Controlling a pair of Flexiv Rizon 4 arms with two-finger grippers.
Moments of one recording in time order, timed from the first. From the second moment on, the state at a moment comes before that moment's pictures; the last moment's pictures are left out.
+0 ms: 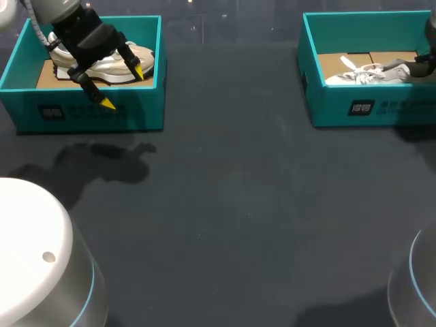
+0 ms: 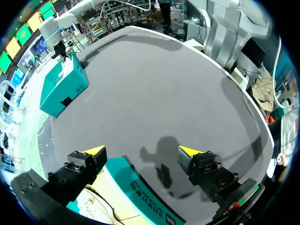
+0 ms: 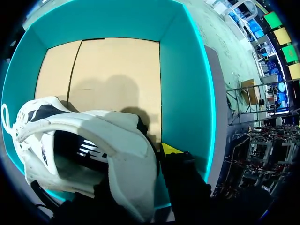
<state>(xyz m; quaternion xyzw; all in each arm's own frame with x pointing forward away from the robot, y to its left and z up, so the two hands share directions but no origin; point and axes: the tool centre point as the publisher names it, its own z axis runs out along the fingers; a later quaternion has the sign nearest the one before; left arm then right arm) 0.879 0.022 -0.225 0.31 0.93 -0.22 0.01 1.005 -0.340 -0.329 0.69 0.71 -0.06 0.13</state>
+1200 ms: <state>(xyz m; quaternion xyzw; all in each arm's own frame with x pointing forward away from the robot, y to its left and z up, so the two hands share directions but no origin) 0.879 0.022 -0.225 0.31 0.93 -0.22 0.01 1.016 -0.336 -0.362 0.72 0.69 -0.03 0.12</state>
